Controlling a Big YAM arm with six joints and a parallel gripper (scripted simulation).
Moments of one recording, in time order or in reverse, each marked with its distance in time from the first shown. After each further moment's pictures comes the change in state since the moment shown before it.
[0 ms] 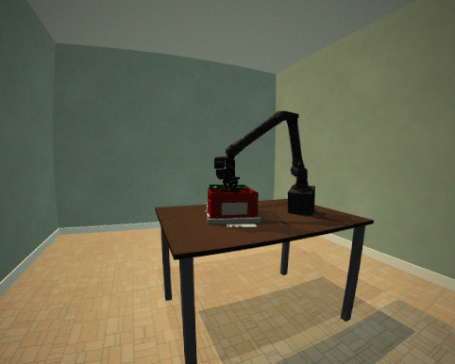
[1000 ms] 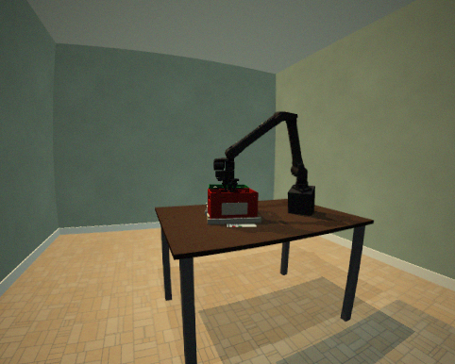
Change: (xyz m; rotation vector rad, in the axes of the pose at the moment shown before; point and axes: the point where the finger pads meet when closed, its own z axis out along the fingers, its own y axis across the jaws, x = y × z) arm -0.004 -0.003 0.010 0.007 -0.007 -0.002
